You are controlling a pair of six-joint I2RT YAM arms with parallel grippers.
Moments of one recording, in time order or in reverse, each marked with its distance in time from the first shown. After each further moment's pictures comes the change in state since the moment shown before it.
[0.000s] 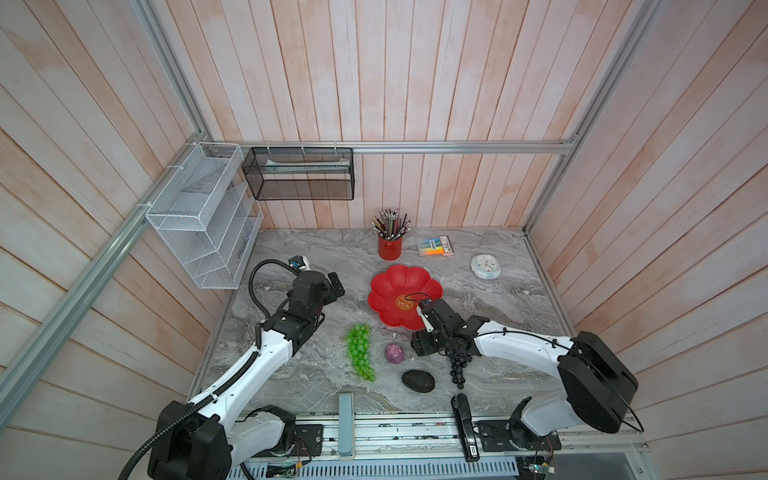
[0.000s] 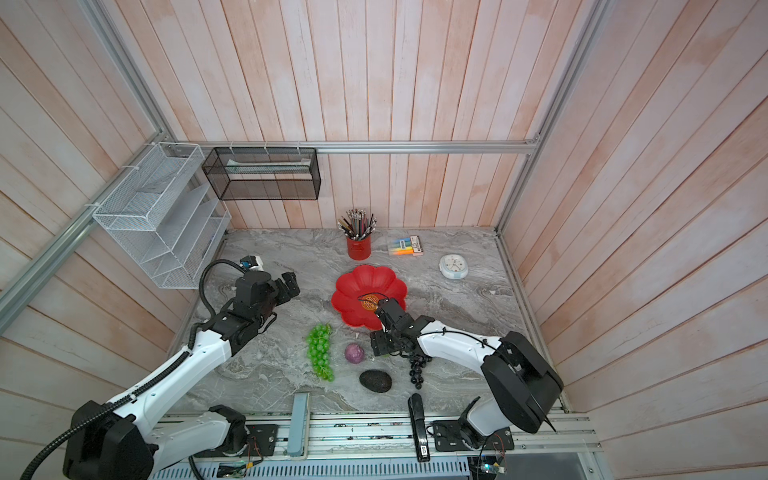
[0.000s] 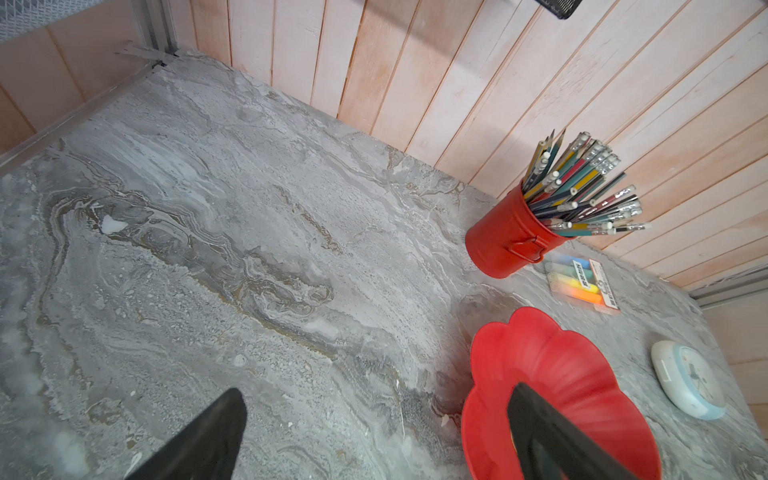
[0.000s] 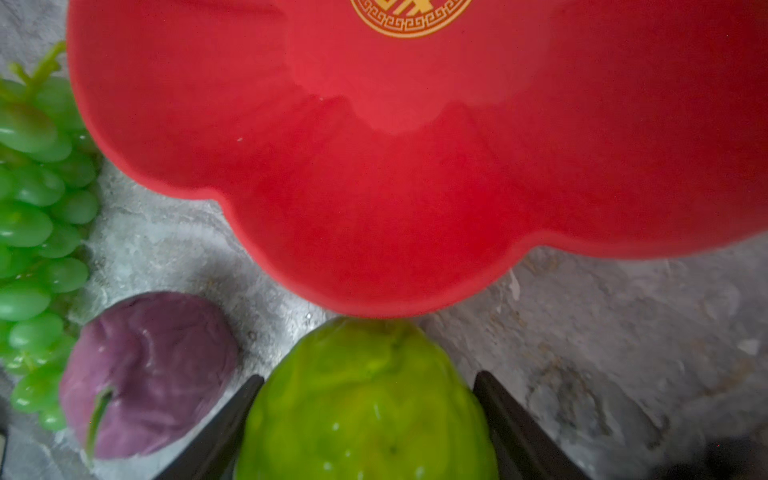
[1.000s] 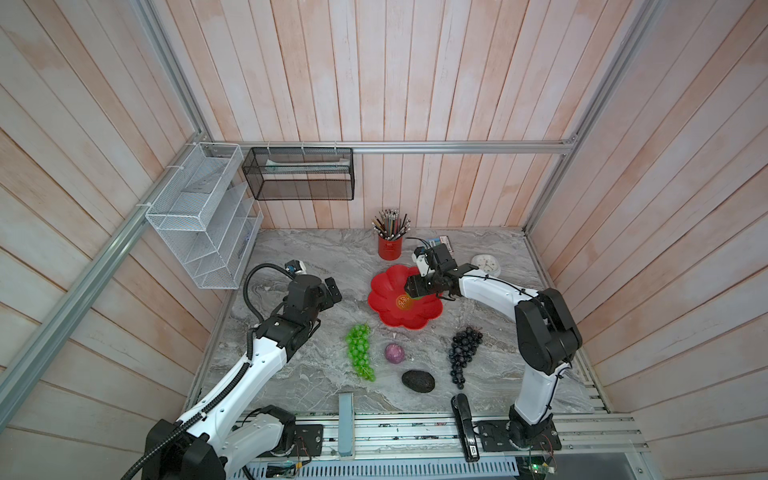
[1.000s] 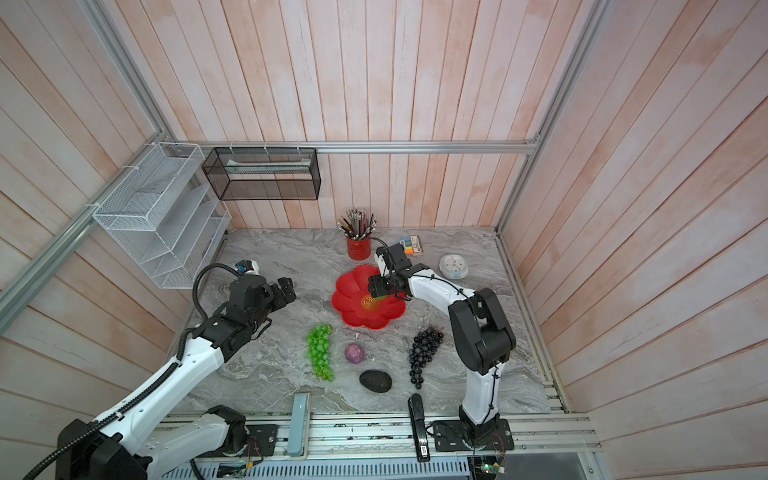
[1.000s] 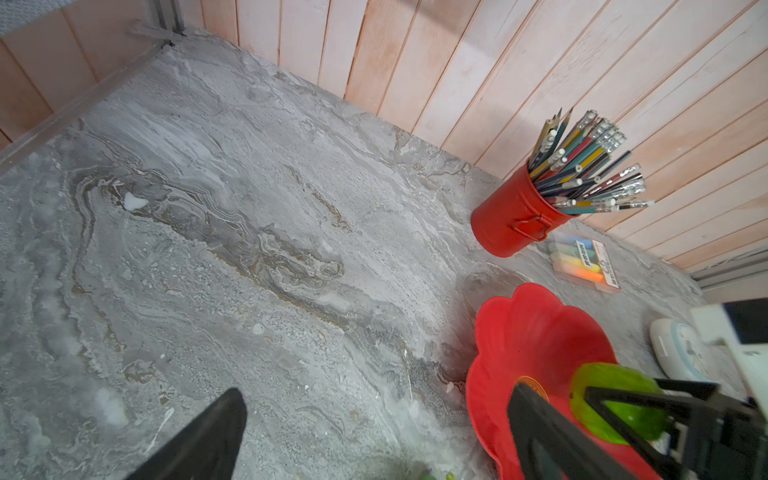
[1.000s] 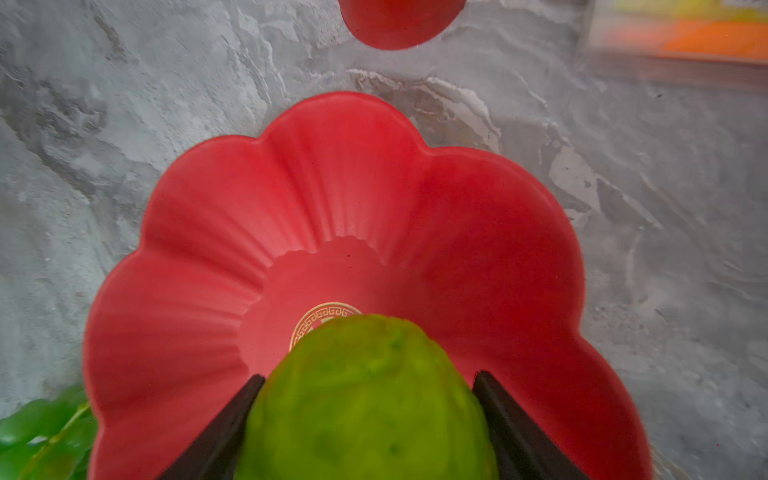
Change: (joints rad) left arm 0.000 -0.077 0.002 -0.127 0.031 -0.016; right arm -0.272 0.462 0.563 0.013 -0.135 -0.247
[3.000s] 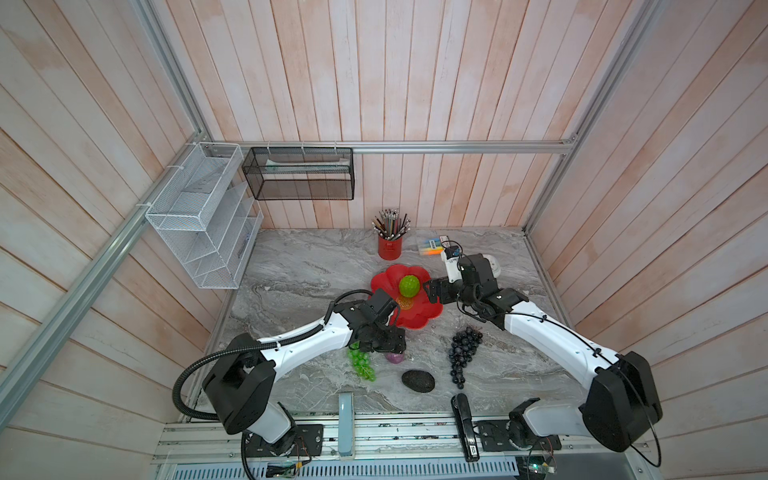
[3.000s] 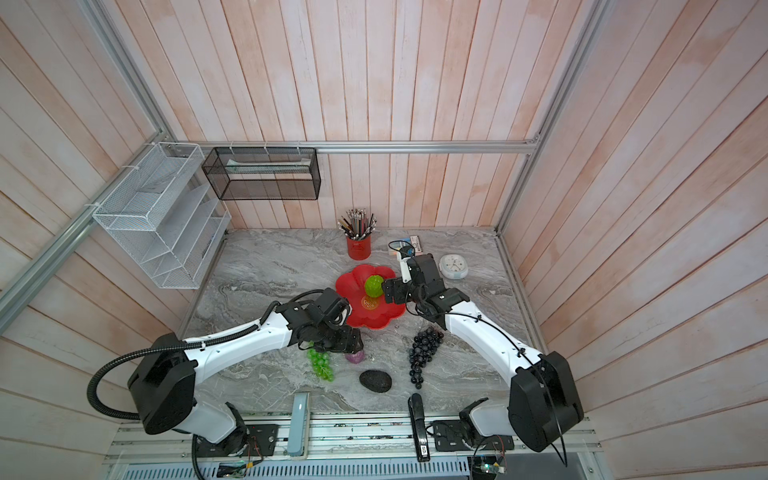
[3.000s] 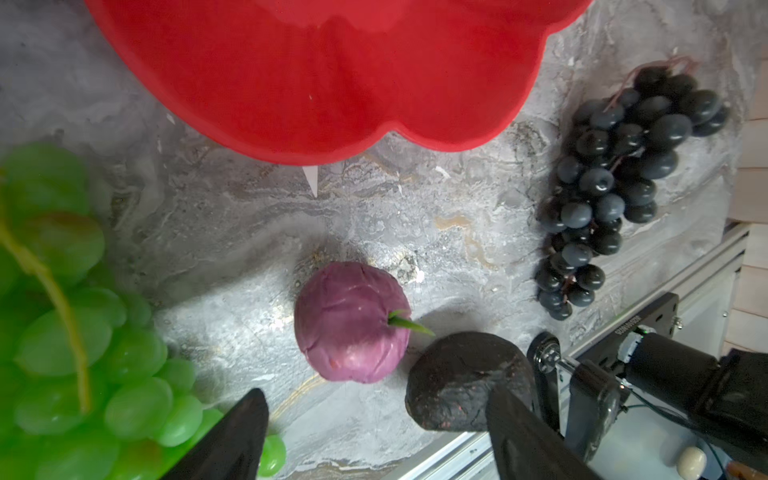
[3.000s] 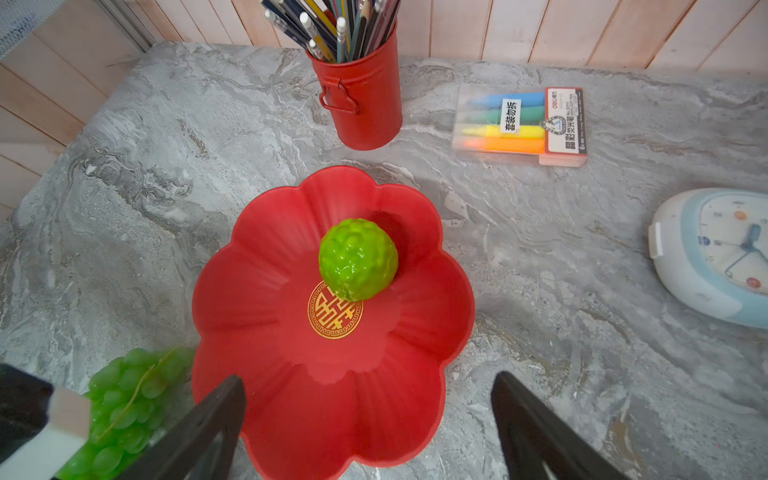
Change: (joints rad) left arm -0.436 0.498 0.271 -0.357 0.524 -0.046; right arm -0.006 -0.553 -0.365 0.110 0.110 0.034
